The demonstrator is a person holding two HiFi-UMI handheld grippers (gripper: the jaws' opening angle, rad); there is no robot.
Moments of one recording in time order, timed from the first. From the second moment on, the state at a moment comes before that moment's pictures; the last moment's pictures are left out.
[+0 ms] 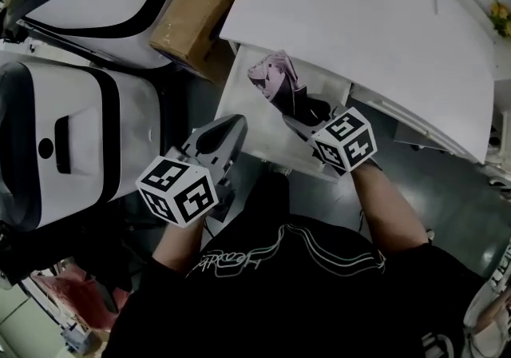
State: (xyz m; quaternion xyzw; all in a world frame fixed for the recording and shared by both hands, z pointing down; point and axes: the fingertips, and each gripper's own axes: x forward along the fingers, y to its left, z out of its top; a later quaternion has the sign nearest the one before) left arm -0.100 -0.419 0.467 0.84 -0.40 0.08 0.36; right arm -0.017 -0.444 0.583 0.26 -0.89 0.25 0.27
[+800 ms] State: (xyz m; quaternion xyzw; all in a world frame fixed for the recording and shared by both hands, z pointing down) left arm -0.124 -0.439 0.533 0.80 -0.42 0.09 0.42; right arm -0.039 -0.474 0.768 0.24 -0.82 0.29 0.44
